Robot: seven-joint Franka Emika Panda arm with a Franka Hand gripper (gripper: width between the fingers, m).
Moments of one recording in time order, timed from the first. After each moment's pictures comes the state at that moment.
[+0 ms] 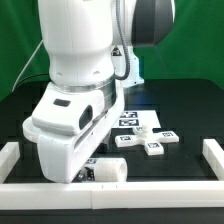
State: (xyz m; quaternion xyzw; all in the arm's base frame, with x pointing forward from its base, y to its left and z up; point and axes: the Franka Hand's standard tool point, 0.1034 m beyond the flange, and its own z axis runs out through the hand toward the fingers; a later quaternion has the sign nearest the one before) arm 0.597 -0.066 0.023 -0.84 -0.53 0.08 0.07
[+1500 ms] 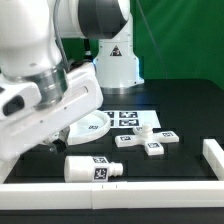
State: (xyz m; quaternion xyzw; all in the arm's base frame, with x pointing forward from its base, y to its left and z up) arm 0.562 -0.123 0.050 -0.96 -0.24 0.09 0.08
